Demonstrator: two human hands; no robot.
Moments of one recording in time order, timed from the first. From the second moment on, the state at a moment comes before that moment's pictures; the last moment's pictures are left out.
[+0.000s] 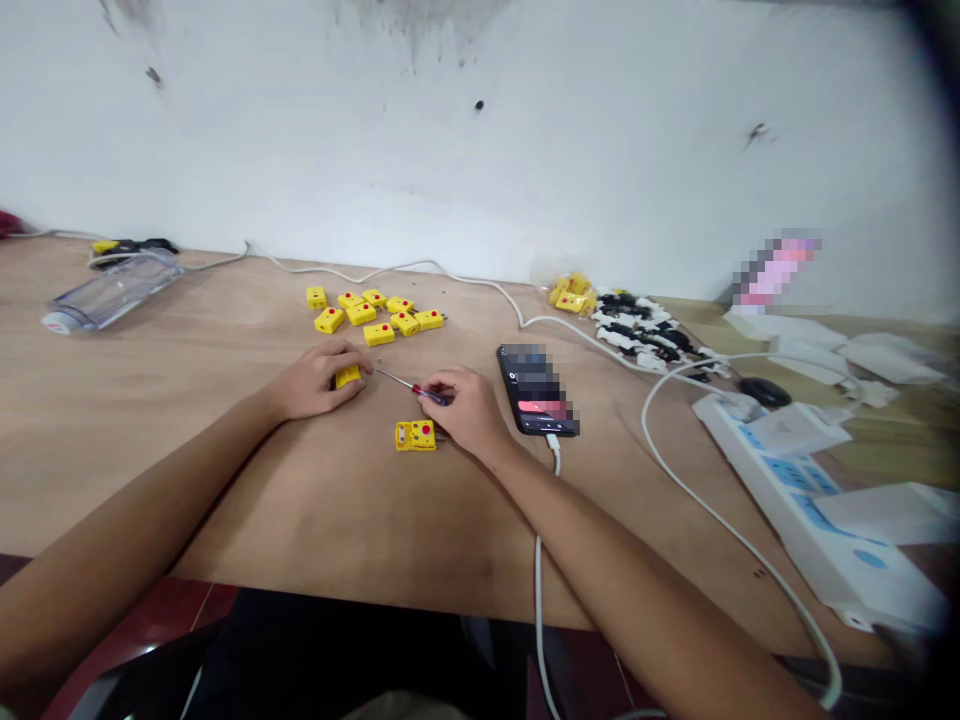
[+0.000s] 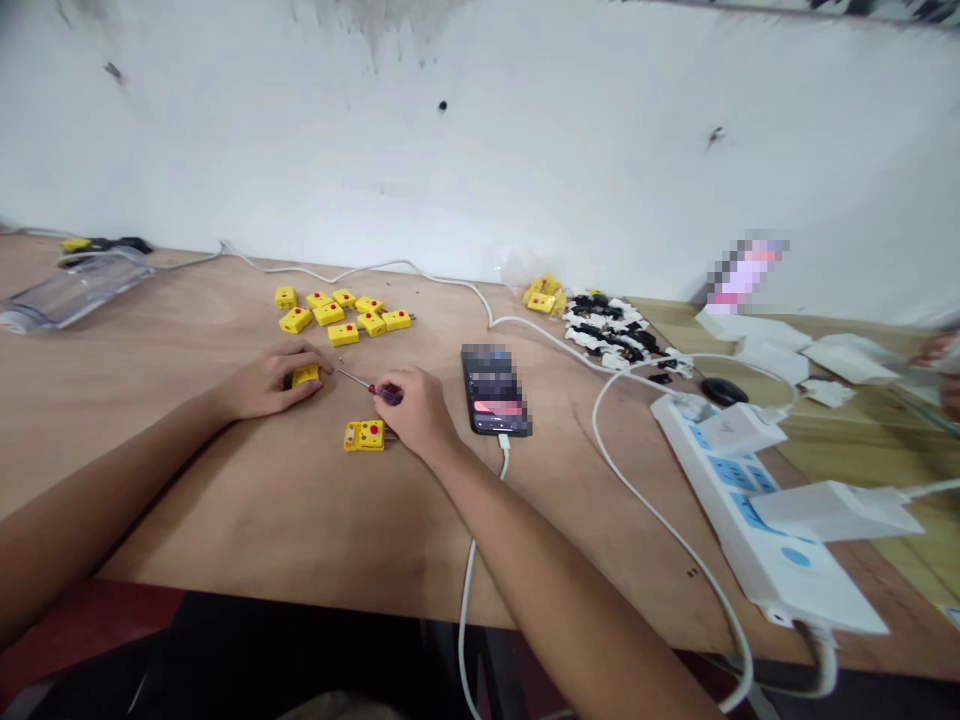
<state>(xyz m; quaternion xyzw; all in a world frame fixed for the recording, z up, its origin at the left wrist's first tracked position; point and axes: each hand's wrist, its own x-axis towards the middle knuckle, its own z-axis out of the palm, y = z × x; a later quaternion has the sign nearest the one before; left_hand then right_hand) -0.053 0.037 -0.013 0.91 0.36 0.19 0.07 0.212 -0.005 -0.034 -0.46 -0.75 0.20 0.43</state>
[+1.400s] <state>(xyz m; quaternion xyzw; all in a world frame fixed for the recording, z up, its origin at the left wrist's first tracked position) -0.034 0.023 -0.011 0.83 0.41 0.34 0.14 0.220 -0.014 -0.021 -0.43 -0.70 0.21 0.52</state>
